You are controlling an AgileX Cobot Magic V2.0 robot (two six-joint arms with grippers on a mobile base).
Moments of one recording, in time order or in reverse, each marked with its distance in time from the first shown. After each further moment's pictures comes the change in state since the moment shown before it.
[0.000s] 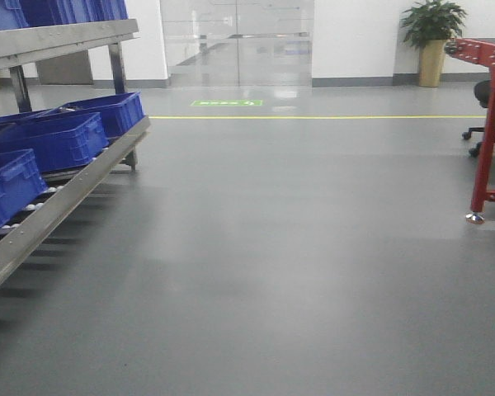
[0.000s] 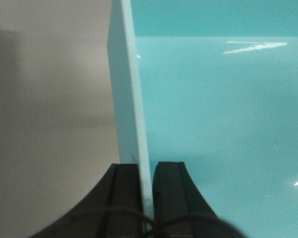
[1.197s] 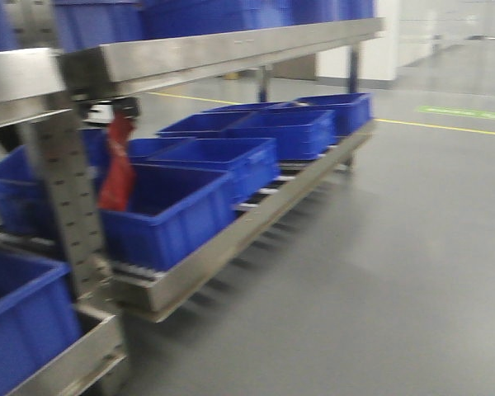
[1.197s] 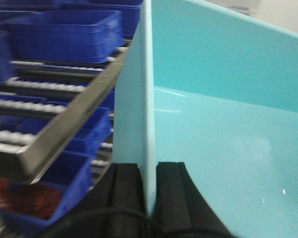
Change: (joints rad) left arm 0.002 0.022 0.000 0.027 -0.321 0.023; right arm -0.006 0.000 -0.002 -0.013 -0.008 0.016
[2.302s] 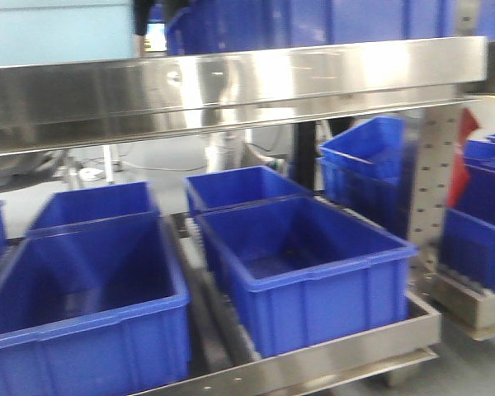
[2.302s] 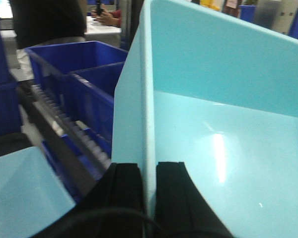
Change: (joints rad) left arm 0.001 0.000 0.000 0.002 -0.006 0.000; right arm 0.000 0.000 0.000 0.004 0.000 0.002
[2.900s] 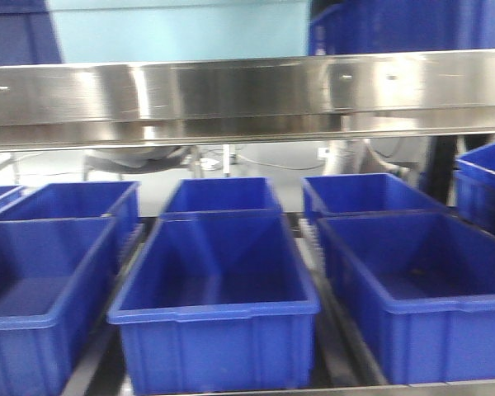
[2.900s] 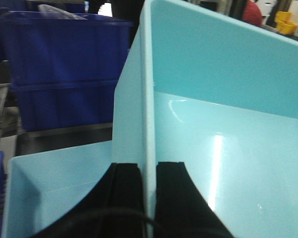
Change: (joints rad) left arm 0.002 0.000 0.000 -0.004 0.000 -0.002; right arm 0.000 0.000 0.000 0.000 0.002 0.000
